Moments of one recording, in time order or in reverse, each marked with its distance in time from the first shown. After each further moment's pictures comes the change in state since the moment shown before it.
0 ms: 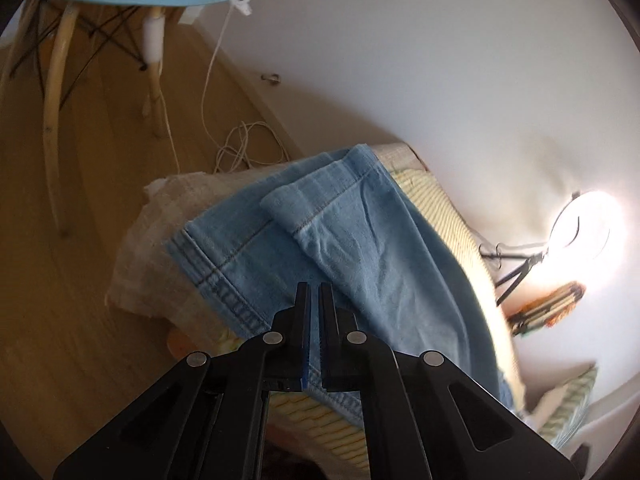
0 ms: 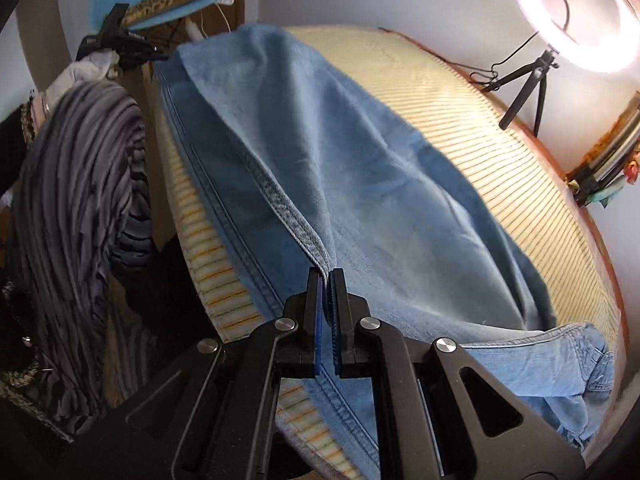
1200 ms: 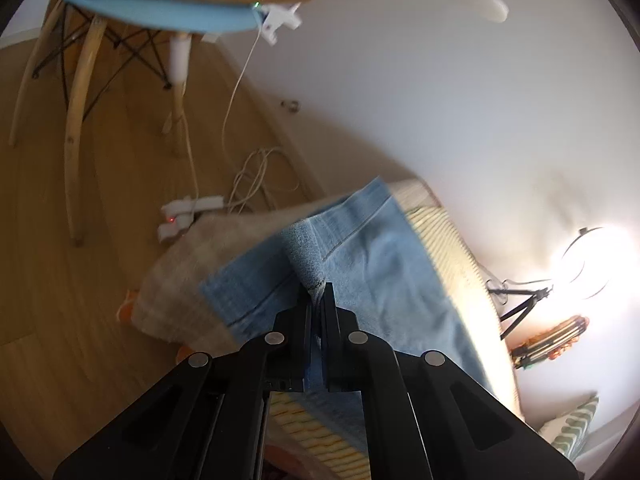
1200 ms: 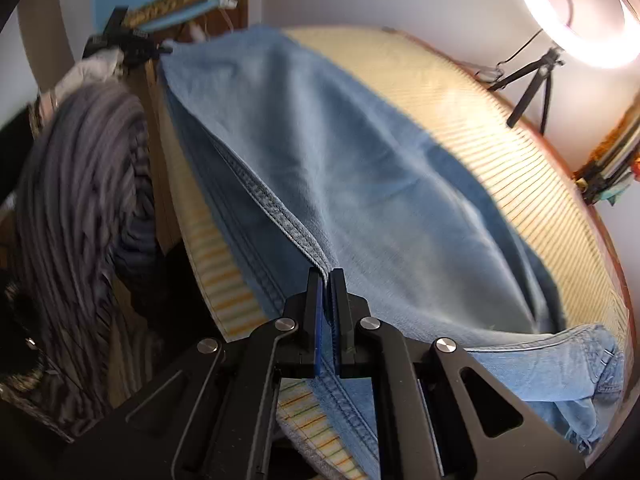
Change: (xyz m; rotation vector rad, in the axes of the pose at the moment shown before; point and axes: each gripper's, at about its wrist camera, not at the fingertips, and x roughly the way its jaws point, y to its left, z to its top) left arm -0.017 0.003 0.011 -0.037 -0.096 0.025; right arm -0.007 0.000 -0.001 0.024 -0.039 0.023
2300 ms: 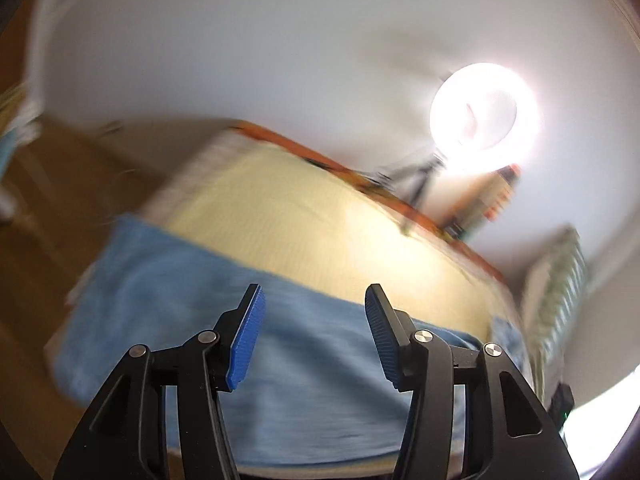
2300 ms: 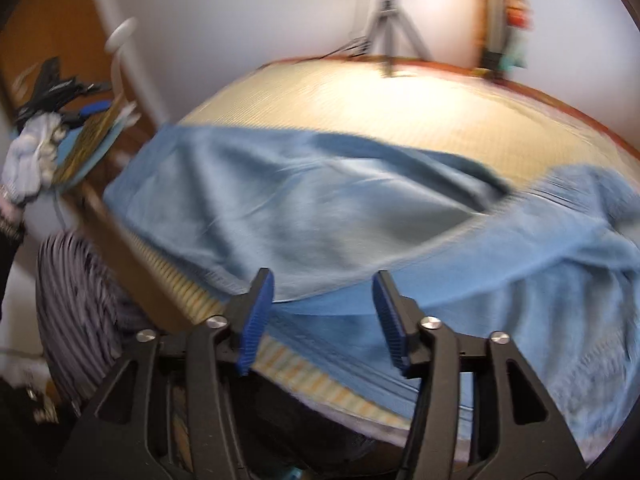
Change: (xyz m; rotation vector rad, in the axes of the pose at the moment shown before) left arm 0.009 -0.263 -0.003 0.585 0.342 -0.221; right arm -0.046 -0.052 -0.069 0.599 -0.146 -0.078
